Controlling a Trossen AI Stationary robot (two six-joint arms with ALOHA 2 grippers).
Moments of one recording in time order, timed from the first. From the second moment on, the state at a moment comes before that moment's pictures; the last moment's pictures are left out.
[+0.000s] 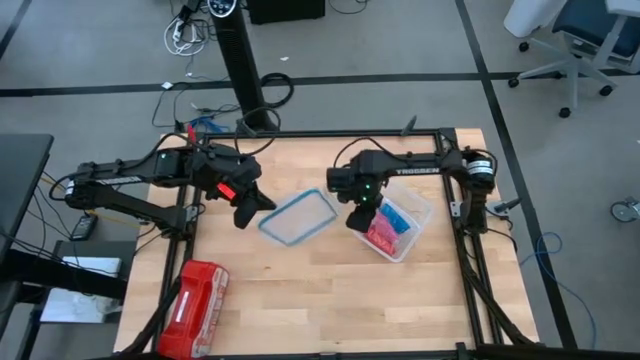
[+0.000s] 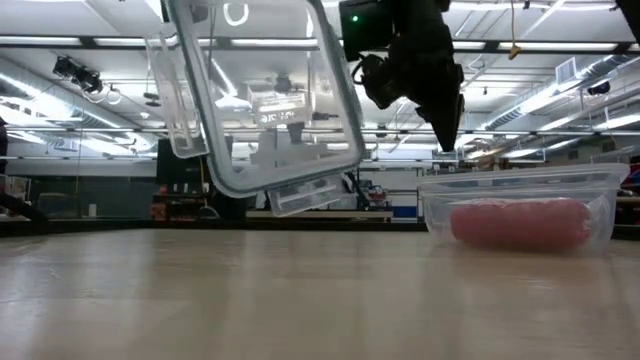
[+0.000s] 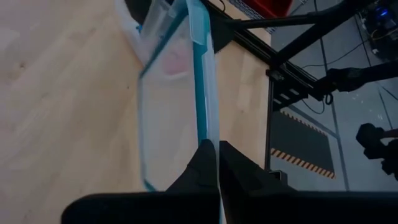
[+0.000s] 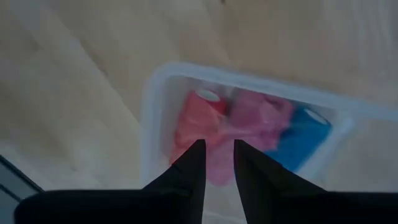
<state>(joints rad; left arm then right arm) 0.04 1.09 1.25 -0.76 0.19 -0.56 -0.11 1.88 1.62 -1.39 -0.17 0.35</state>
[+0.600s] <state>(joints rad) 0.04 1.09 1.25 -0.76 0.19 -0.53 -0.07 1.59 1.11 -1.07 -0.04 0.72</state>
